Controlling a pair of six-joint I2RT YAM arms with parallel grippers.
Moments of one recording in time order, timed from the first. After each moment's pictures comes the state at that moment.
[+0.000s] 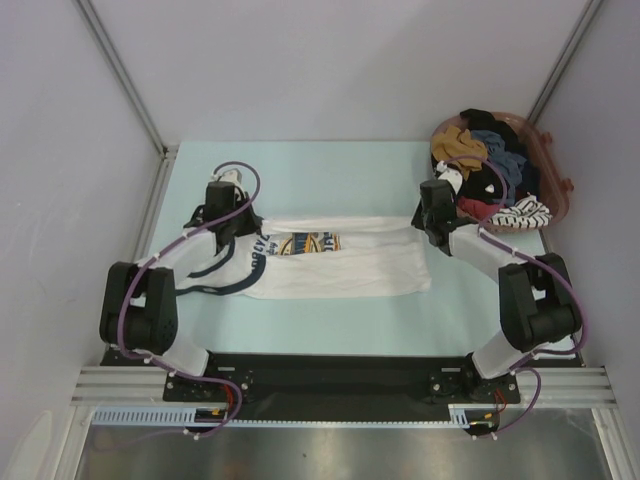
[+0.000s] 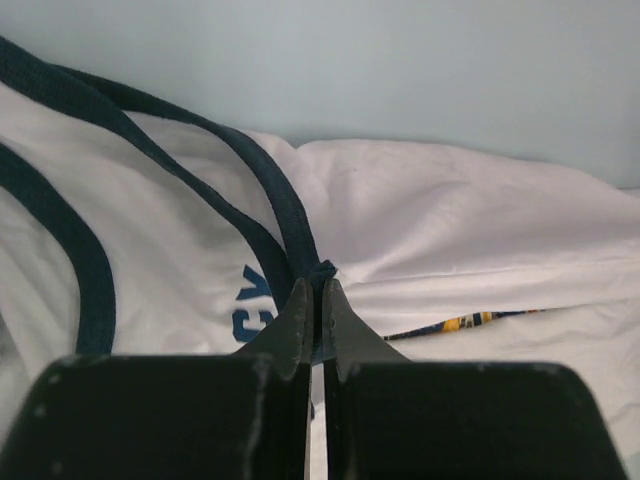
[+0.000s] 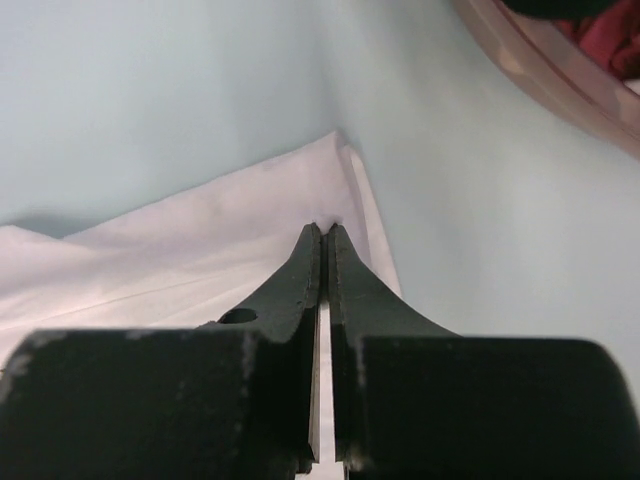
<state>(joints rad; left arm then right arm) -0.16 1.56 0.93 -0.06 0.09 -0.39 0.29 1.60 0.96 -0.02 0.31 0.46</state>
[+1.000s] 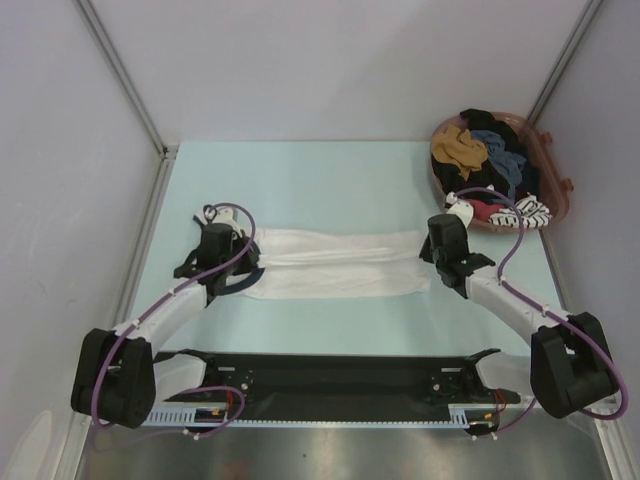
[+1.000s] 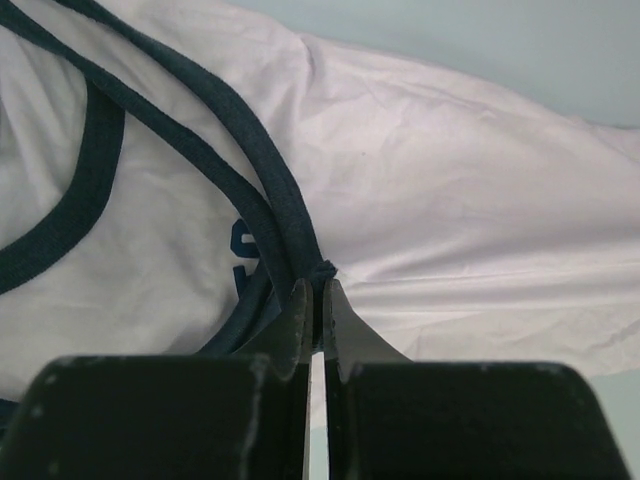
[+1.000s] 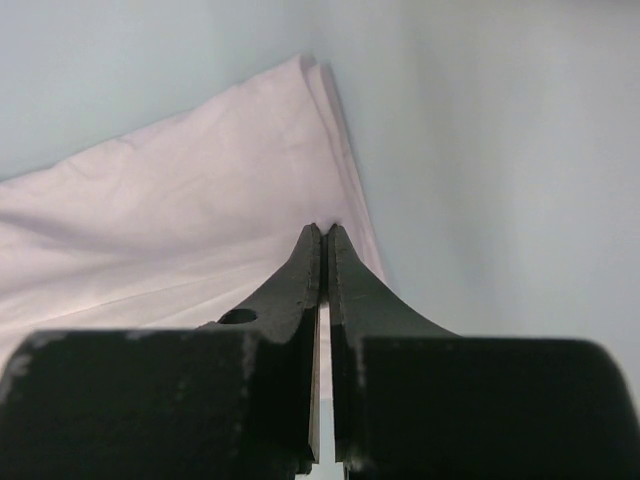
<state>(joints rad) -0.24 1.15 0.56 -0.08 0.01 -0.44 0.36 1.23 0.67 -0.10 0.37 0.51</state>
